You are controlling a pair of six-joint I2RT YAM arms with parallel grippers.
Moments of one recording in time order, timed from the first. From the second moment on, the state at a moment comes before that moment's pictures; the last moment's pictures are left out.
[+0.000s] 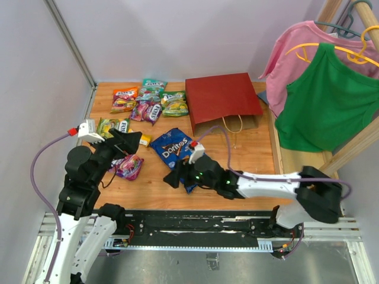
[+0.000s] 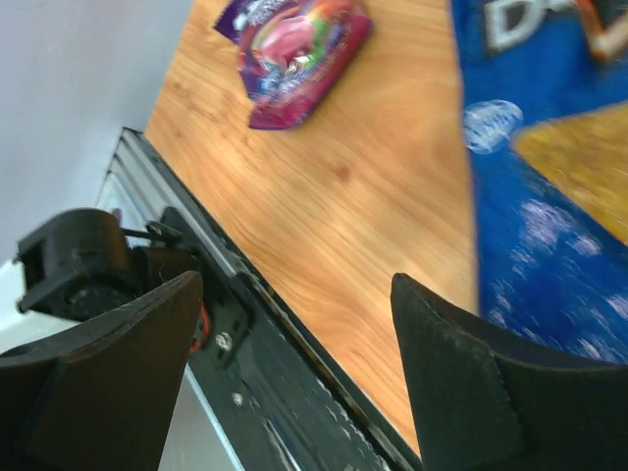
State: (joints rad) left arm -0.23 0.47 0.81 -0.43 0.00 -0.62; right arm 1.16 1.51 0.77 0.38 0.06 0.83
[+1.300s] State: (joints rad) left arm -0.23 0.53 0.70 -0.27 0.14 -0.62; right arm 1.05 1.65 0.78 0.22 0.13 0.35
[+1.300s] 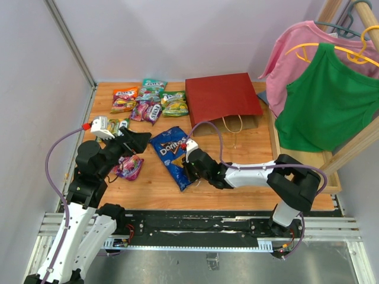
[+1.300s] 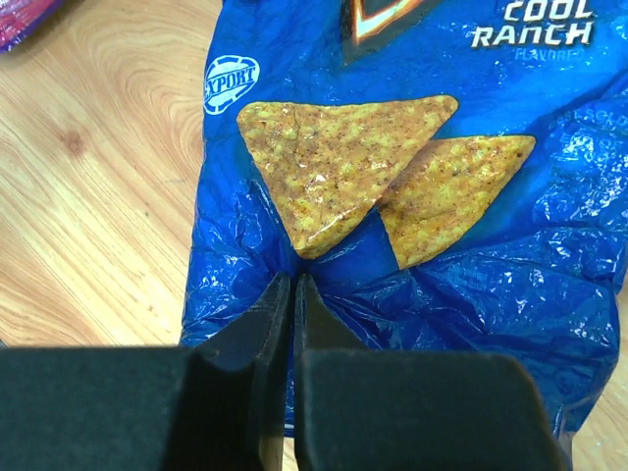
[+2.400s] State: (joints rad) left arm -0.23 0.52 0.70 -0.30 0.11 -0.60; right arm 1.02 1.65 0.64 0.47 0.17 1.07
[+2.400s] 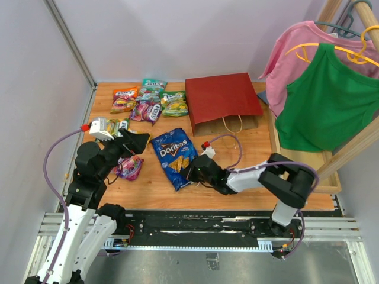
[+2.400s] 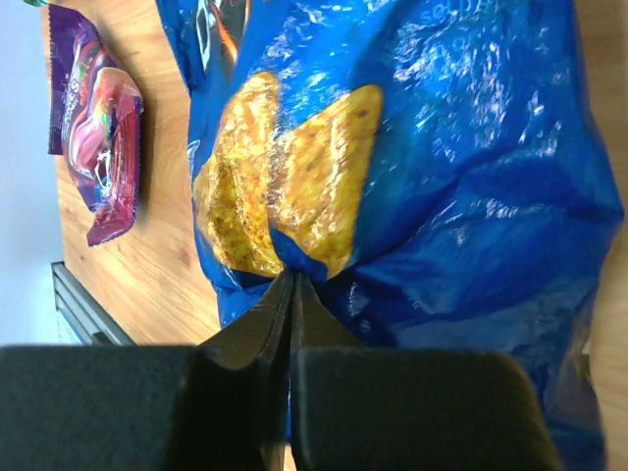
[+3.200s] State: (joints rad) left arm -0.23 0.52 0.70 -0.33 0.11 -0.58; right arm 1.24 1.93 0.89 0.53 0.34 1.24
